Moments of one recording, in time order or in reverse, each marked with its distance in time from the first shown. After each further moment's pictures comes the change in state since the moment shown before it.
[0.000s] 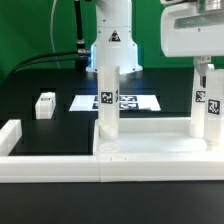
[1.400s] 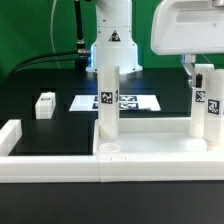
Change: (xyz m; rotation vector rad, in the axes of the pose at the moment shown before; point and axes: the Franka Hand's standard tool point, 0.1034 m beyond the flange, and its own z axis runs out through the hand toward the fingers) arm -0.003 -0.003 -0.004 -0.035 0.013 -1.128
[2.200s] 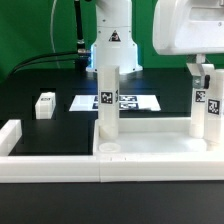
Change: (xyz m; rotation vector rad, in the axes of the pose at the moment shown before) arm 0.001 0.006 0.000 -0.009 0.001 -0.336
